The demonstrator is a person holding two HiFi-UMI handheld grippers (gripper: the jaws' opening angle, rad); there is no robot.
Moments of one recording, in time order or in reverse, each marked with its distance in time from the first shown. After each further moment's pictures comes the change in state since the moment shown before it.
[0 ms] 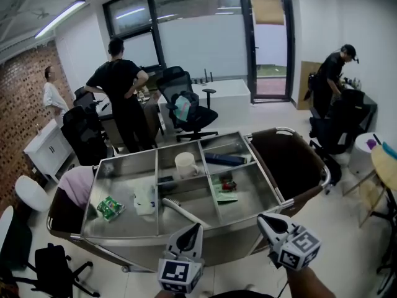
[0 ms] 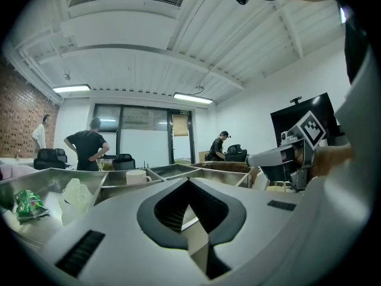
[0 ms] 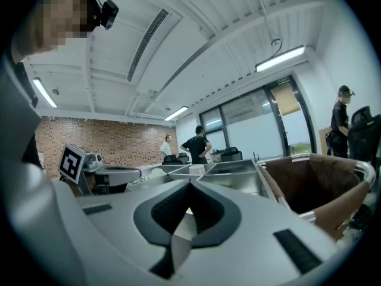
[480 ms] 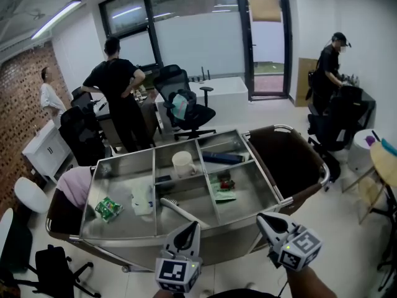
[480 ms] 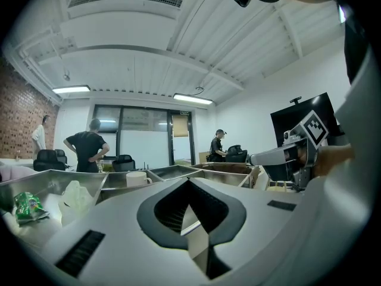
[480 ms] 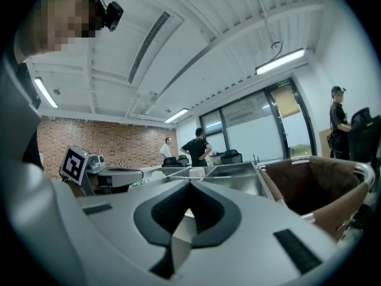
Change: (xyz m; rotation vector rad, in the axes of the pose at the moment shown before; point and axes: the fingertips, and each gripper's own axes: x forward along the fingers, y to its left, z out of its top) left arm 0.004 0.004 0.001 0.001 -0.009 0.002; right arm -0.002 0.000 0.004 0.004 -0.022 0.002
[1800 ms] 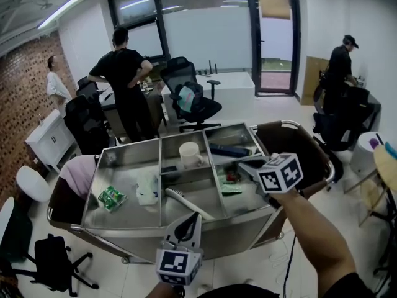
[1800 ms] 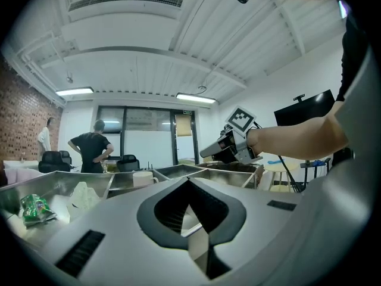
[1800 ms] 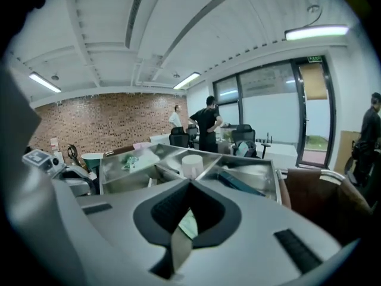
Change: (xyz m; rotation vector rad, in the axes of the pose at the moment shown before) left arm -0.005 0.014 0.002 0.017 0.002 0.030; right arm 0.155 -0.056 0.035 -0.093 0.353 0.102
